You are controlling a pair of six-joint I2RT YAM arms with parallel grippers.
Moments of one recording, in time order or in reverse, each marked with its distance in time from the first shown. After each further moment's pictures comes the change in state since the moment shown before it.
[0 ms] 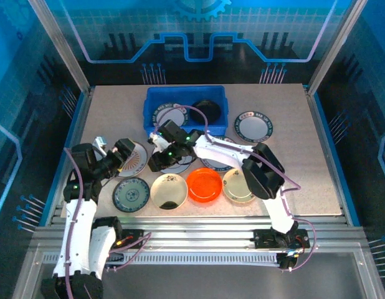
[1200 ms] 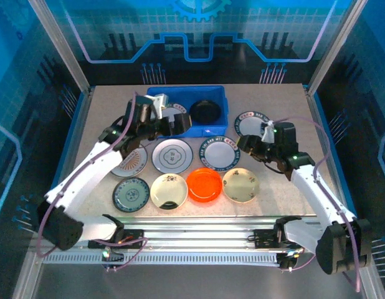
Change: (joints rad) left arm -0.645 0.577 0.600 -0.003 -0.301 0.298; right arm -0.726 -1.013 -0.914 0.171 -0.022 0.326
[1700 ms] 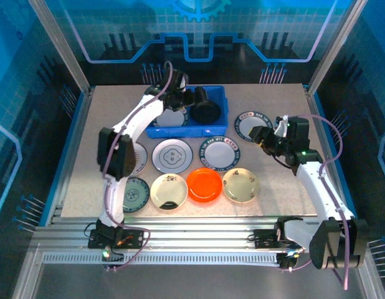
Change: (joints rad) left arm 0.069 0.806 0.673 -0.067 0.002 -0.027; right arm -0.187 0.008 0.014 0.031 -0.035 0.045
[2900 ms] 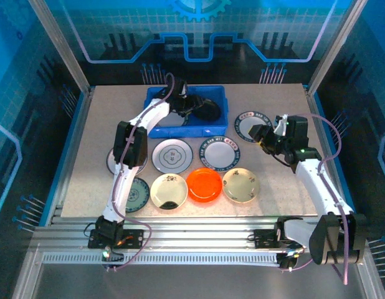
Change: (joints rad) left arm 0.072 0.432 0.308 0.050 0.113 -0.179; right arm 0.000 0.047 0.016 0.020 0.002 0.034
